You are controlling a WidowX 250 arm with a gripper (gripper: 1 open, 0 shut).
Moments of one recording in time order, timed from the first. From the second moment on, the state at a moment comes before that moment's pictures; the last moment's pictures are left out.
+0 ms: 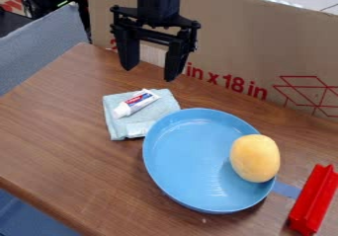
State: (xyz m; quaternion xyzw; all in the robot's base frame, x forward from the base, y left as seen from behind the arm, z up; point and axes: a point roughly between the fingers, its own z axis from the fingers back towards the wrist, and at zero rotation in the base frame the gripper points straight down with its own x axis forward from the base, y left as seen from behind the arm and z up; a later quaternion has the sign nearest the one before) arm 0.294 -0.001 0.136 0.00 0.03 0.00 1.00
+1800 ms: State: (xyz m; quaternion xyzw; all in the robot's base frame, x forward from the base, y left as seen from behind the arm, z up) arm 0.295 -0.100 0.041 -0.01 0.00 -0.14 0.99
